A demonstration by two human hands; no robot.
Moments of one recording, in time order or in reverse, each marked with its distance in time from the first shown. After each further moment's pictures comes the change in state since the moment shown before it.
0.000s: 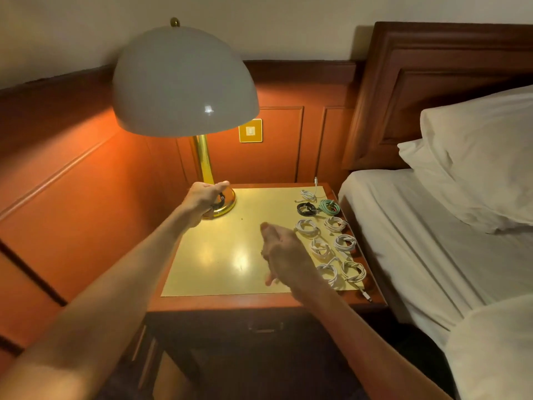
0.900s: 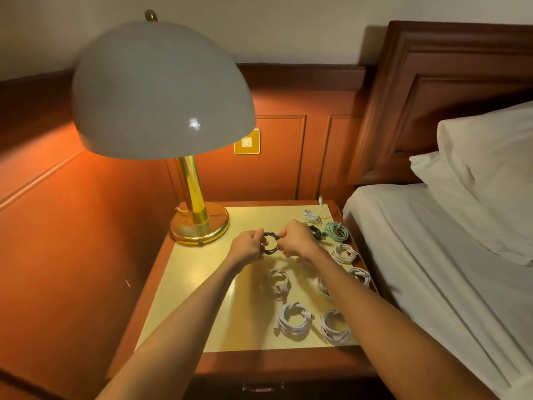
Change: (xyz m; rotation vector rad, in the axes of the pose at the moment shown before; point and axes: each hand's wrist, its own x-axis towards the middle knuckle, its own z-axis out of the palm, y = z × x) left_hand 0.065 -0.057 0.137 0.140 -0.279 0.060; right_hand 0.223 0.089 -0.050 -0.649 0.035 0.232
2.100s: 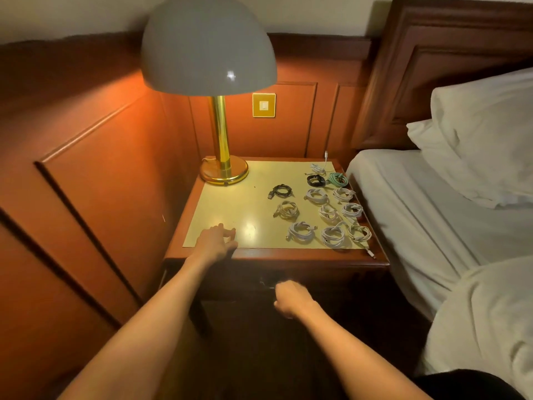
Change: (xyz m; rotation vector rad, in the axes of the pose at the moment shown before) left_hand -0.195 -0.112 -0.067 0.567 0.035 -0.012; right_hand -0.245 0.075 0.151 -0.572 -0.327 -0.136
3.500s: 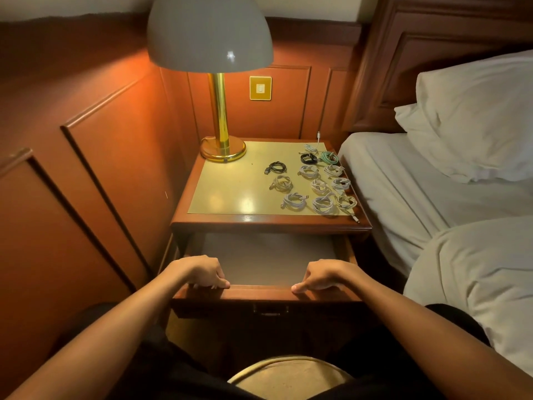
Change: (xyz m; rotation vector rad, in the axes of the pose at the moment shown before) left_hand -0.116 -0.033 0.022 0.287 -0.710 0.045; right_hand -0.076 0.058 -0.019 0.032 -0.398 0.126
